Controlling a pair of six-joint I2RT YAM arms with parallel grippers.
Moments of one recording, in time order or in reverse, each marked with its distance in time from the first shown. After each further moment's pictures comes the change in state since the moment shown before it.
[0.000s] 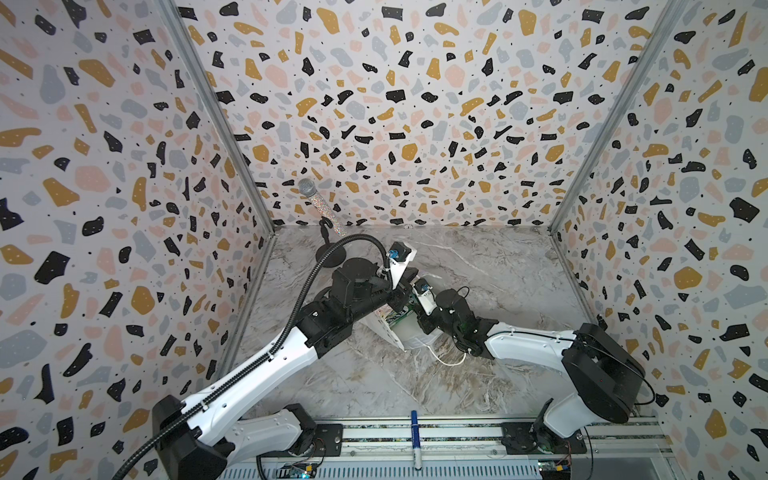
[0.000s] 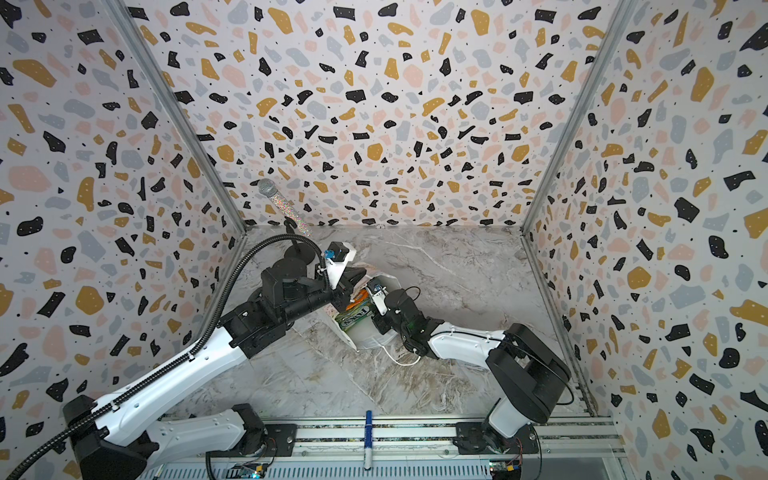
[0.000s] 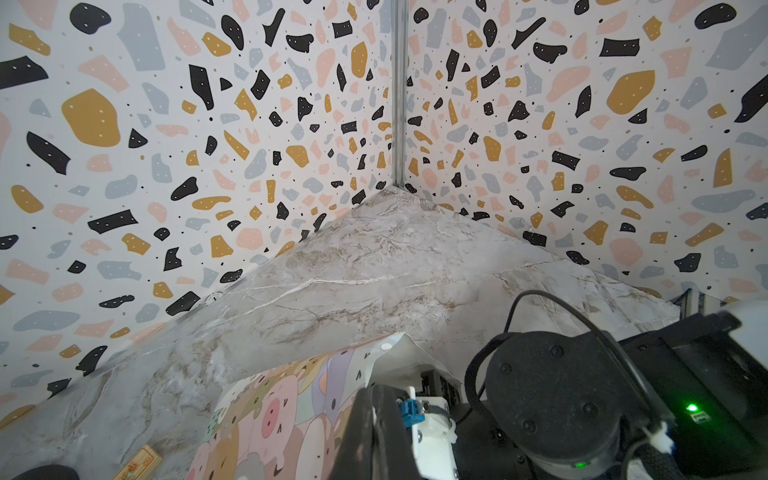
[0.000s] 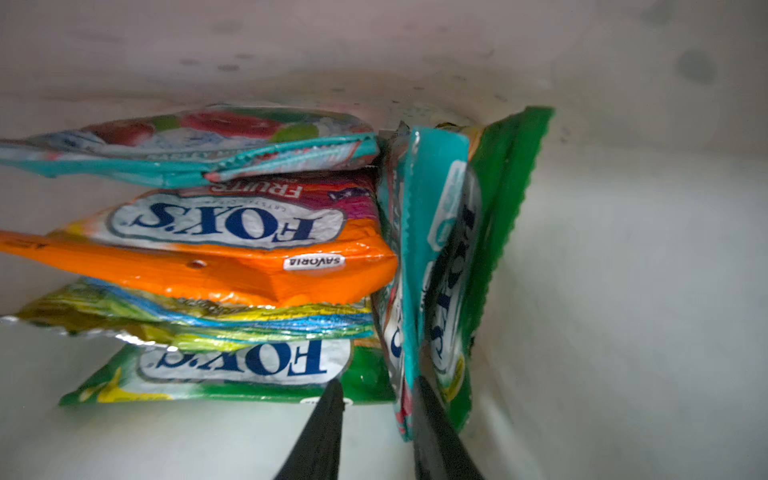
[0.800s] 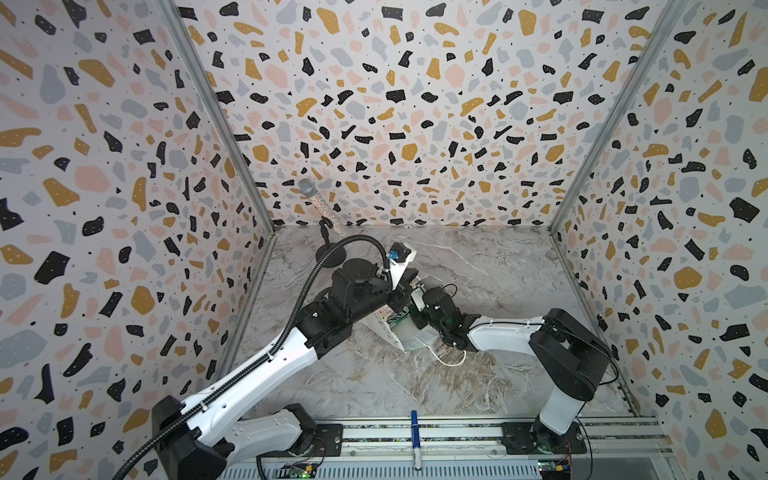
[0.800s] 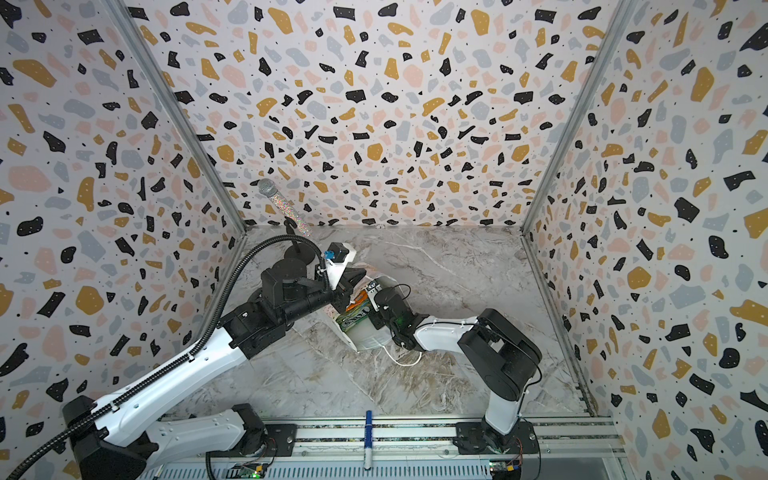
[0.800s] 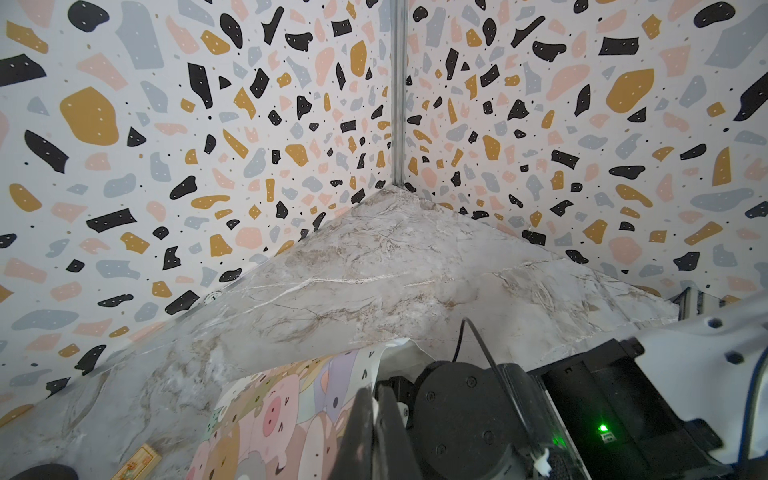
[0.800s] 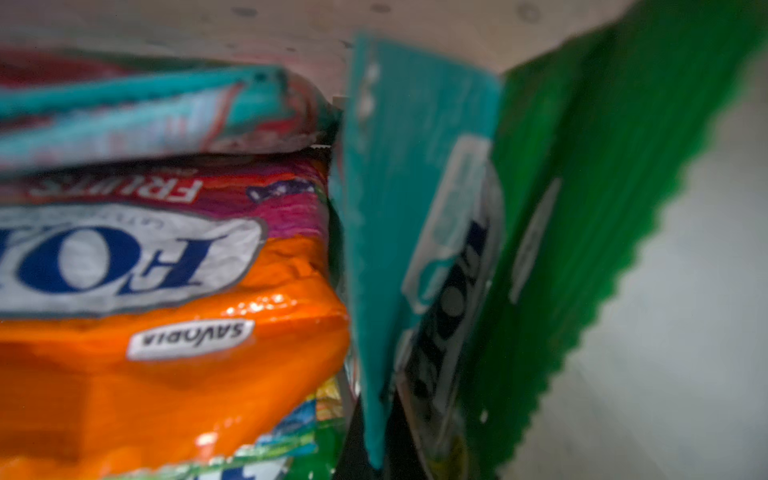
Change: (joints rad) left arm 0.000 -0.003 -0.008 0.002 -0.008 -0.001; right arm 0.000 0.172 0.089 0.036 0.096 0.000
